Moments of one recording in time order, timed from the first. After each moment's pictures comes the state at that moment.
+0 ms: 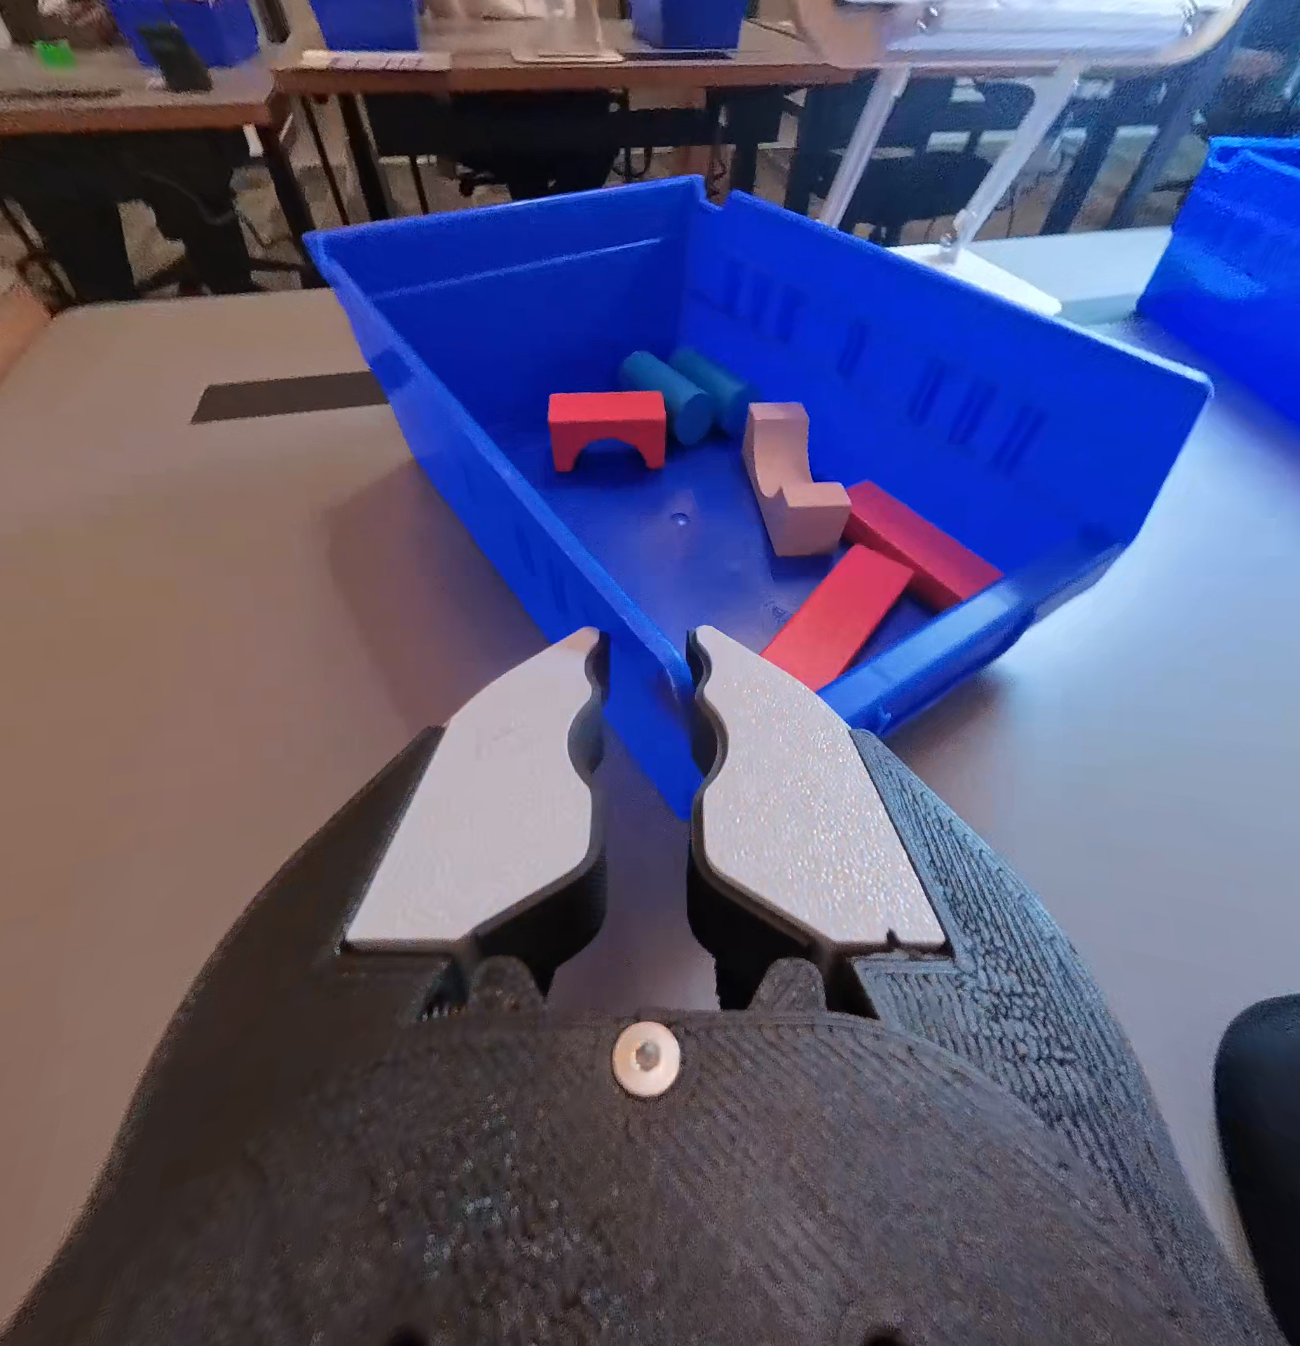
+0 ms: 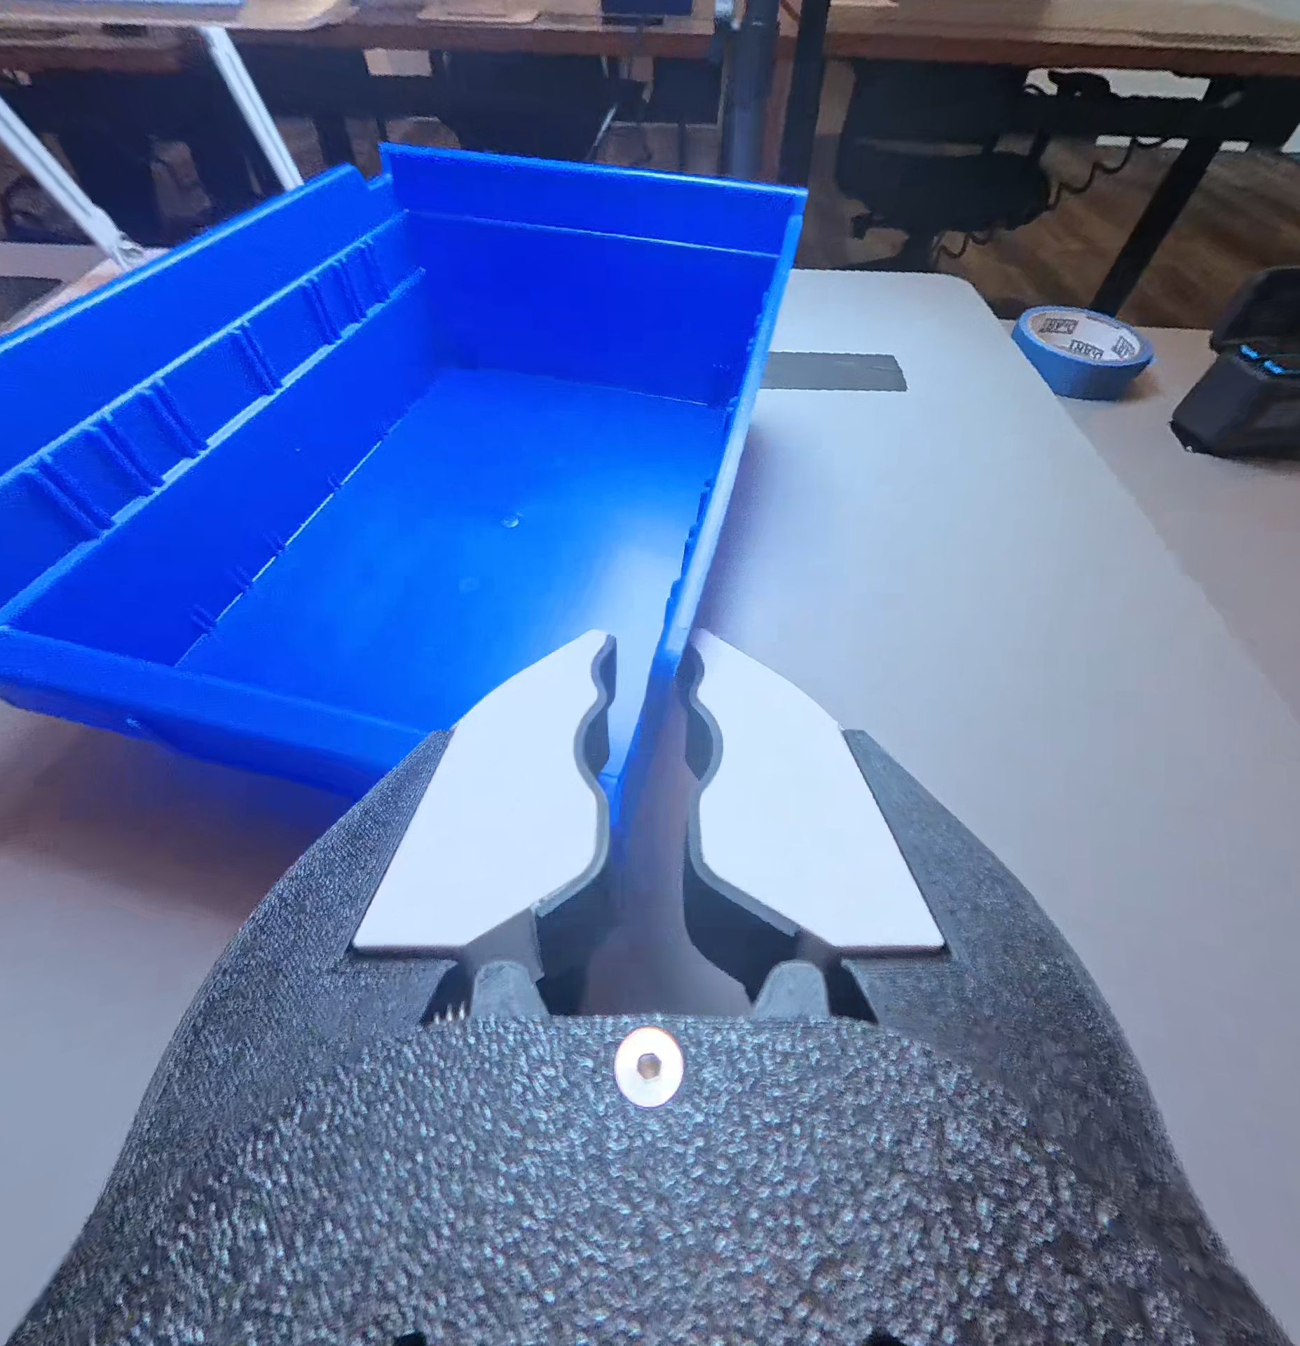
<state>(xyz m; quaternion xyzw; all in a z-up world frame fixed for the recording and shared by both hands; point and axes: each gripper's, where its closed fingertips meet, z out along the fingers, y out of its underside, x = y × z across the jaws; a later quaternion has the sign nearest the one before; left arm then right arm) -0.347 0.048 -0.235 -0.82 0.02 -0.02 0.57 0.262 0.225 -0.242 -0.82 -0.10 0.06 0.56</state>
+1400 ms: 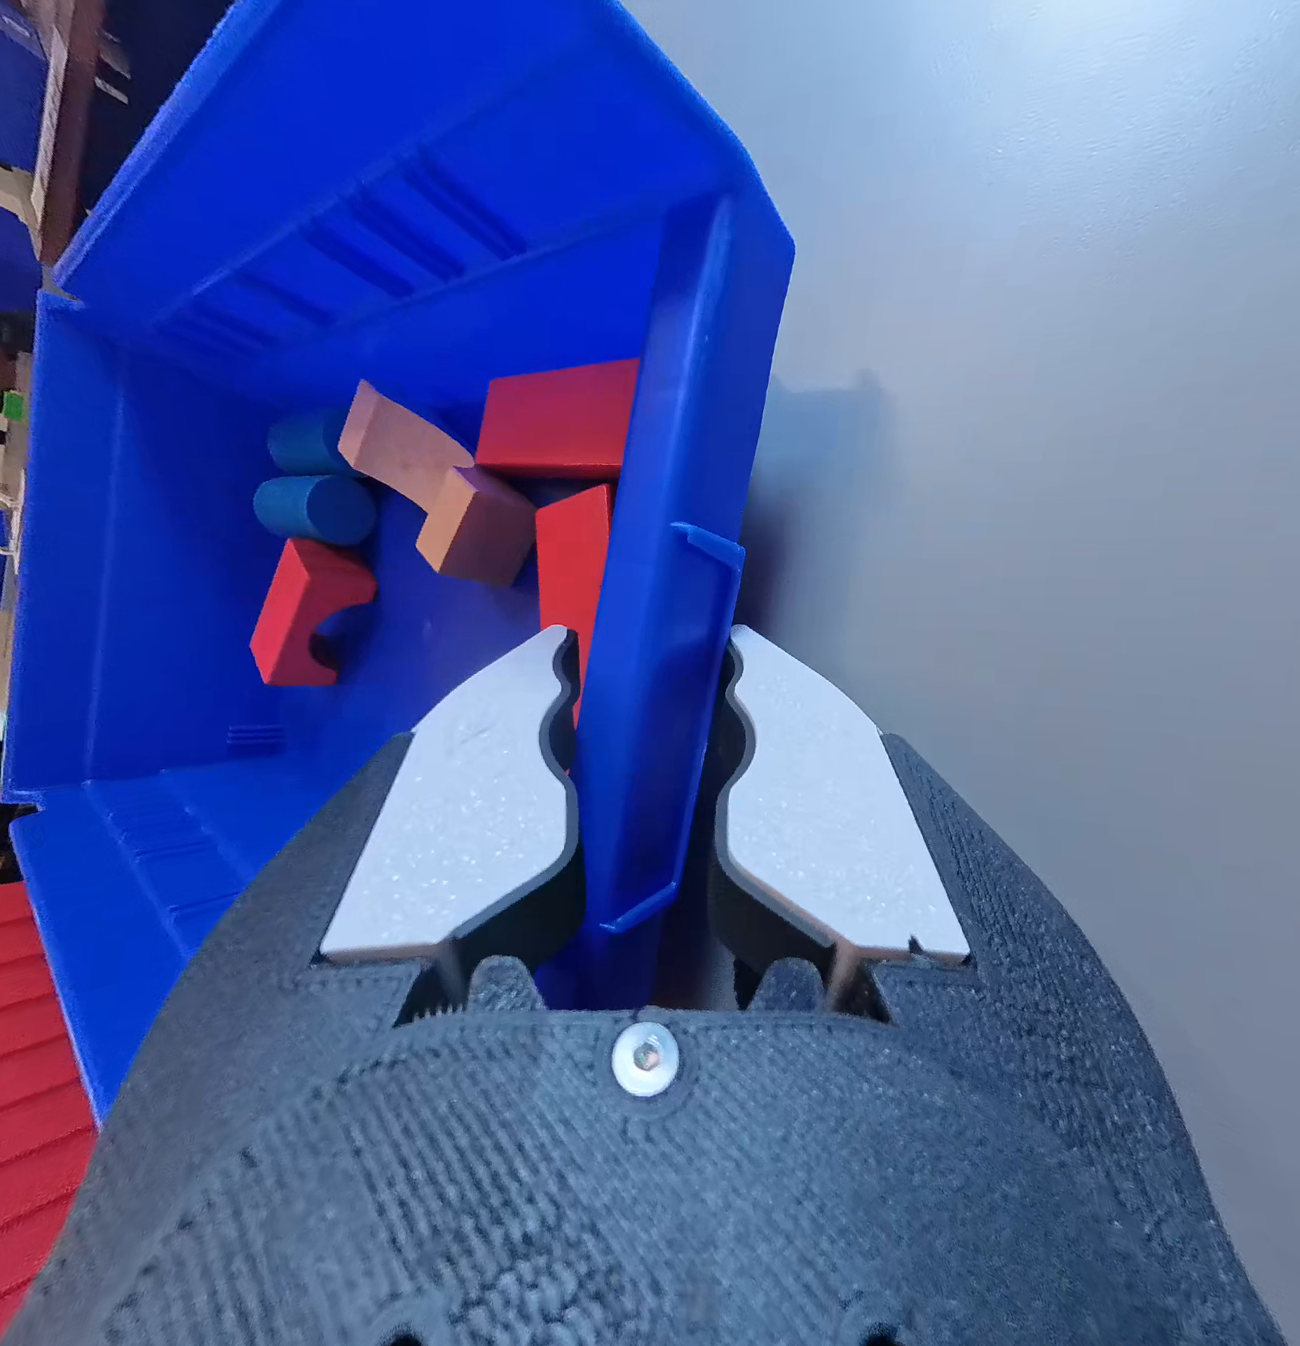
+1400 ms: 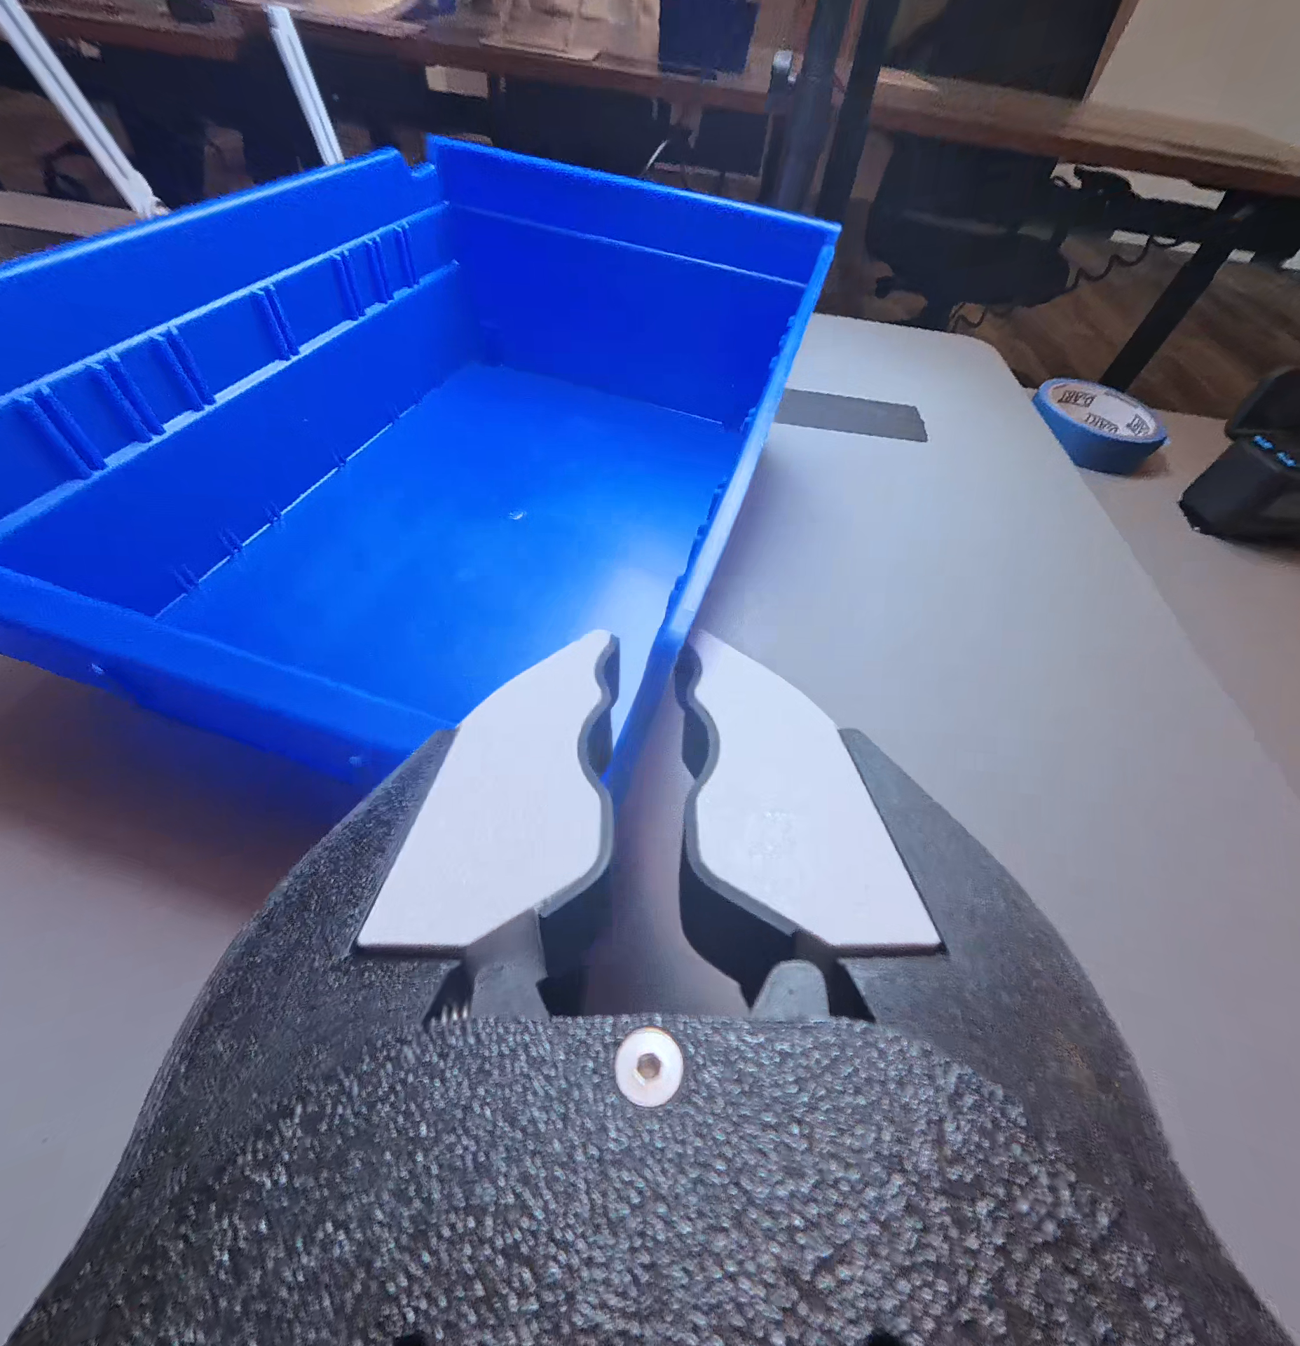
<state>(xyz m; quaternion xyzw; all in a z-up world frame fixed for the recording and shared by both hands) -0.264 0.122 -0.297 -0.84 0.36 0.20 0.37 0.255 0.233 -0.246 -0.80 -0.15 0.05 0.58</state>
